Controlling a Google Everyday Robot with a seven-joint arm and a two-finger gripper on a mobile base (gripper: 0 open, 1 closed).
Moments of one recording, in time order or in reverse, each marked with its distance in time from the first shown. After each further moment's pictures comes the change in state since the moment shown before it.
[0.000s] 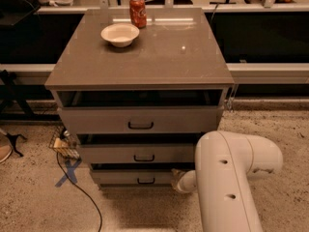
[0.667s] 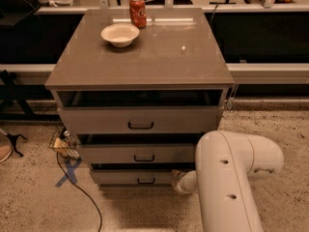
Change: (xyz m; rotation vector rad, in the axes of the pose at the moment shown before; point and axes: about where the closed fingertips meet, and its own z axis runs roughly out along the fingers) arm -0.001 -0.001 -0.003 0.000 0.000 0.000
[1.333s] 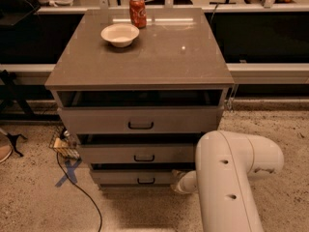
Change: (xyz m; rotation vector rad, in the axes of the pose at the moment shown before) arm 0.000 0.000 0.000 0.000 0.000 0.000
